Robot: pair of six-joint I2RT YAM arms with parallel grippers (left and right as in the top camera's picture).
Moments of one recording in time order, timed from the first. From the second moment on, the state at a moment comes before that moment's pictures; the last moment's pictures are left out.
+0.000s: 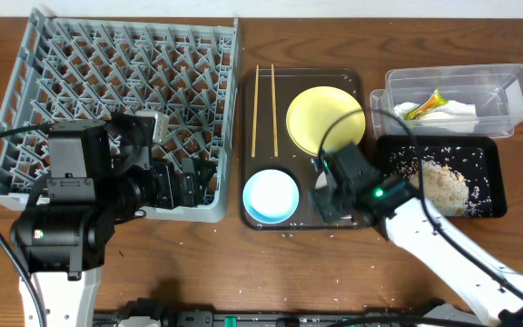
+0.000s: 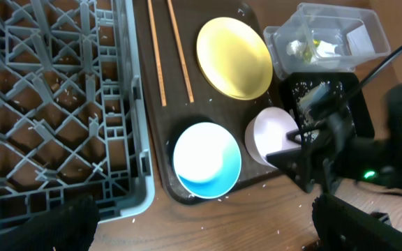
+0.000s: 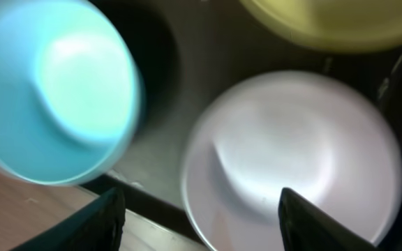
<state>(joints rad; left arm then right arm) -0.01 1.01 1.25 -1.12 0.52 -0.09 0.59 1.39 0.90 -0.67 -0.02 0.22</state>
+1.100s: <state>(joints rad) -0.39 1.74 1.55 -0.78 0.12 -0.34 0.24 1.39 1.20 -0.93 -0.30 0.36</state>
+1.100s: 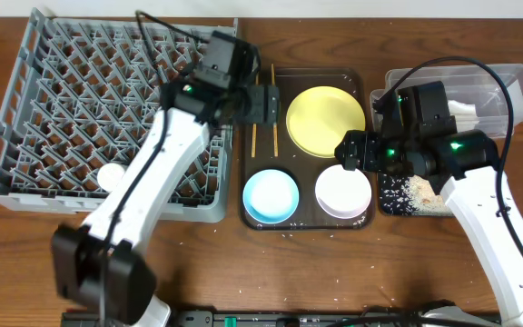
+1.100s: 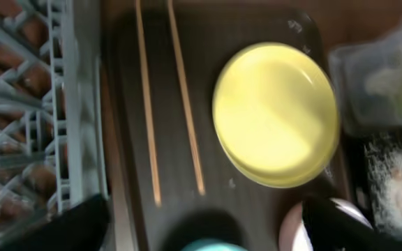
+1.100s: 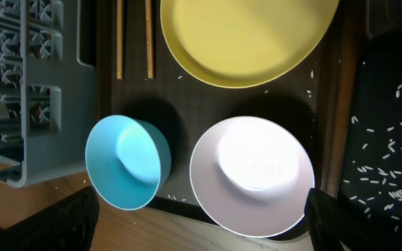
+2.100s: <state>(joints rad) -0.47 2.19 1.55 -0.45 -0.09 -0.33 0.24 1.39 1.20 -0.93 -0.29 0.36</state>
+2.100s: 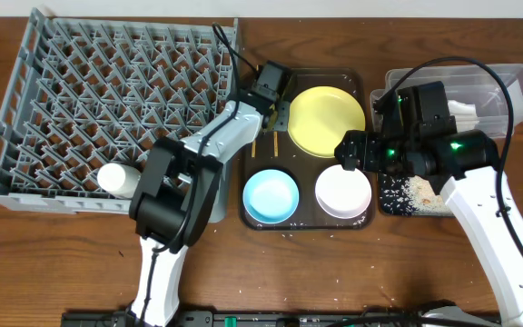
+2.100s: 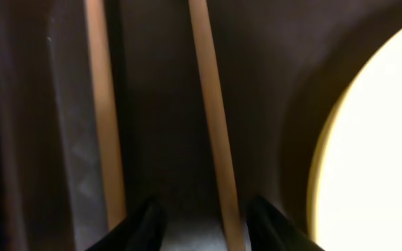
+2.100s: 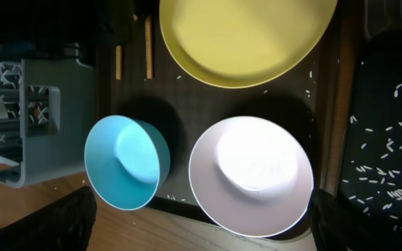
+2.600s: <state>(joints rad) -0.48 2.19 1.55 -0.49 -0.11 -0.33 0.24 1.39 1.20 -0.94 -0.29 0.36</state>
